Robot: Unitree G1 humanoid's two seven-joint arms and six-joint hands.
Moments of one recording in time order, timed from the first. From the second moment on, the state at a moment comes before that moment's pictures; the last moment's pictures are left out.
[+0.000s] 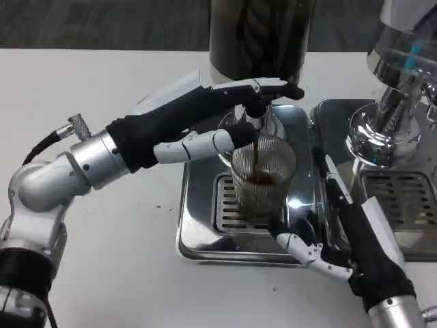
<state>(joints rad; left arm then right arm) -0.64 0.39 -0.11 0.80 -0.11 -0.89 -0.85 0.17 -0.17 0.15 0.11 -0.34 -0.38 -0.11</state>
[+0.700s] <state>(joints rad) -0.64 0.40 -0.11 0.79 -0.11 -0.88 -0.85 0.02 -0.15 0.15 0.29 -0.30 -0.36 -0.11</state>
